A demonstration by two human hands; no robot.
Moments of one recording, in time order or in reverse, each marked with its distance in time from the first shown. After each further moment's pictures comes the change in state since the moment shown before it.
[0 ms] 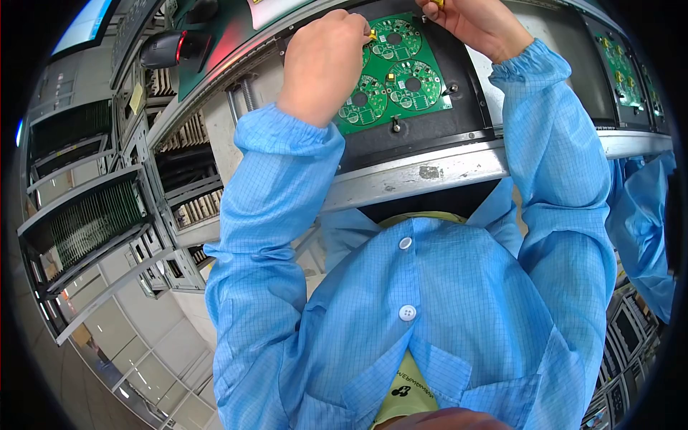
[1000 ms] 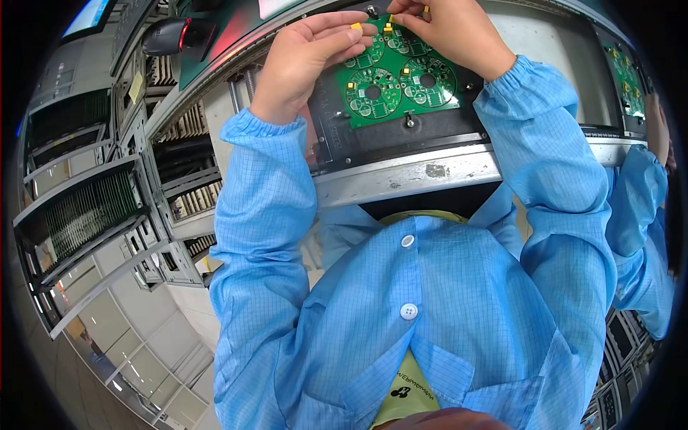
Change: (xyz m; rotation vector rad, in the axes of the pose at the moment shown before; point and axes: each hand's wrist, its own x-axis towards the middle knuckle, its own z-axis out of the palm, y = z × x) left_hand -0.018 -0.034 -0.007 -1.435 -0.204 -0.674; right_hand -0.024 0.018 0.035 -1.253 0.037 -0.600
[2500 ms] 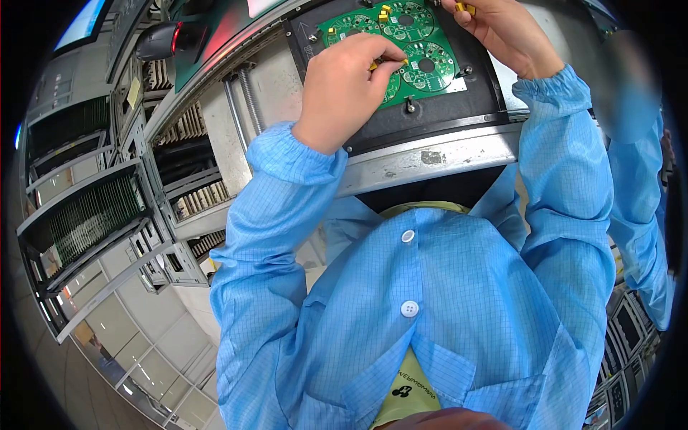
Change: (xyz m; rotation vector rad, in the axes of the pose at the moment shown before) left_hand -0.032 -0.020 0.063 0.991 0.130 0.581; right_hand -0.023 0.038 -0.037 1.157 -0.094 0.559
